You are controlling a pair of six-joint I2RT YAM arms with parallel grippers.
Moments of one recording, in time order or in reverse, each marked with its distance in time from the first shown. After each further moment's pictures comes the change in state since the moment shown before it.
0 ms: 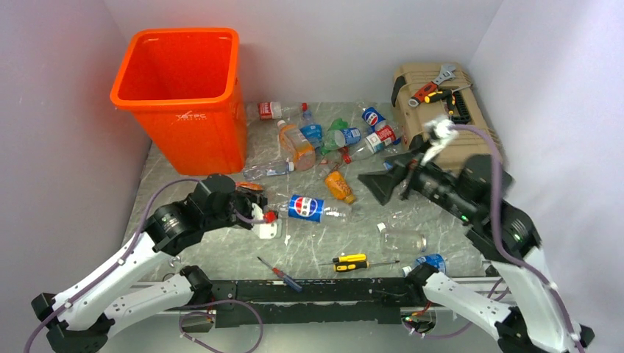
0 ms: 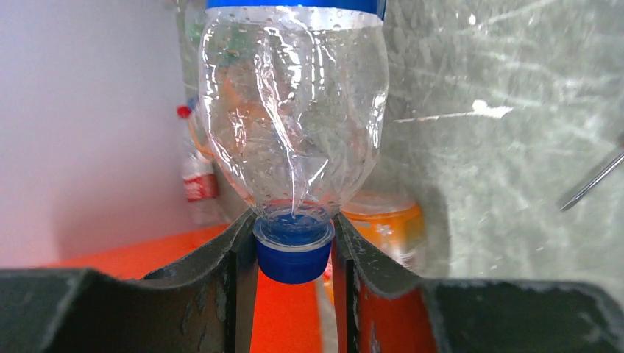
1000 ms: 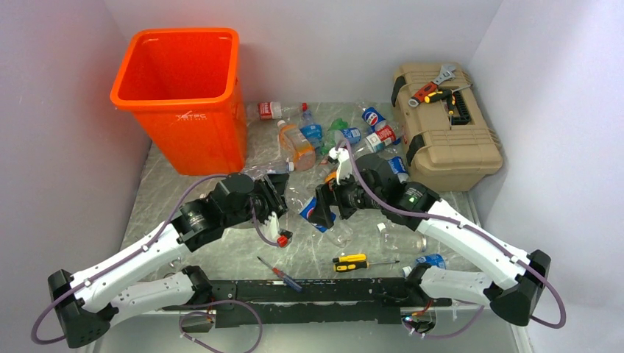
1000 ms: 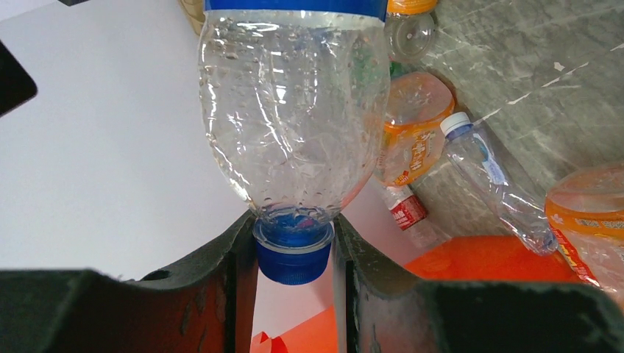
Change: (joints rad) left arm -0.087 0.096 -0.097 0.312 -0.092 0.818; right arm 0.197 0.344 -0.293 0.101 -0.175 0.052
